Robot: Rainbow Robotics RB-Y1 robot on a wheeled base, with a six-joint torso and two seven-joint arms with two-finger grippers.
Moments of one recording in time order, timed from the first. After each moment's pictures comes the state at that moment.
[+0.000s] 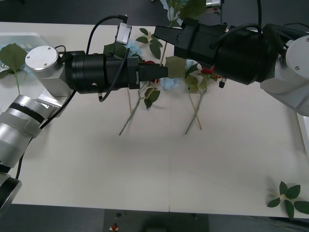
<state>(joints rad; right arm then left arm) -0.69 -0.90 0.62 -1.88 -2.15 0.28 1.97 -0.68 0.46 -0.30 -1.27 2.11 1.15 -2.38</state>
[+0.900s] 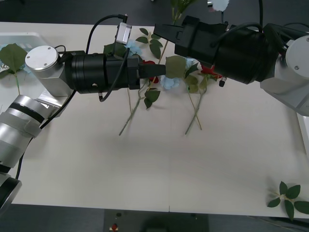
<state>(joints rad) -0.69 -0.90 0.62 -1.87 -2.15 0.27 1.97 -0.68 0.46 -0.30 -1.27 2.11 1.14 -2.42</state>
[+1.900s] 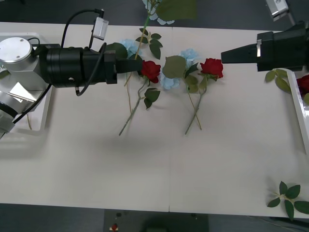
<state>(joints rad) -0.69 -1.39 0.57 -1.79 -2.35 0.80 1.97 -0.68 0.62 -0.30 -1.27 2.15 1.14 -2.42</state>
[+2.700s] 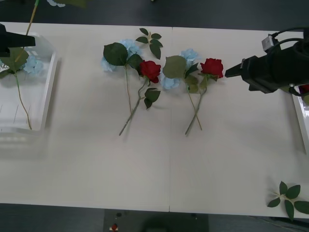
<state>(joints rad) -0.64 -1.00 0.42 -1.59 -1.28 1.05 0.90 -0.68 1.19 -0.30 -1.12 2.18 1.12 -2.42</state>
